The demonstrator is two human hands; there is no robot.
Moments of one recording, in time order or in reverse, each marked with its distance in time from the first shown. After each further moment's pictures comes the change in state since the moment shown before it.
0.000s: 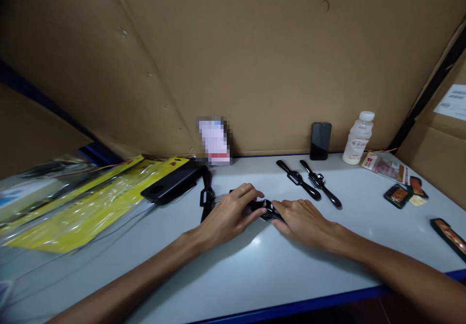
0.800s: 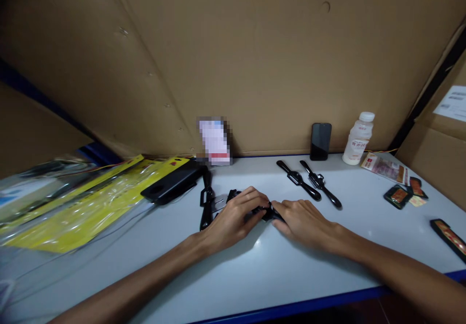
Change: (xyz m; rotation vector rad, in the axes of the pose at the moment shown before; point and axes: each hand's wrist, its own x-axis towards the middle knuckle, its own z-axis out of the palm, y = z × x) left_hand 0.000 0.006 0.008 -0.196 0.053 0.143; right_hand 0.000 0.000 0.000 -0.040 -0.008 0.010
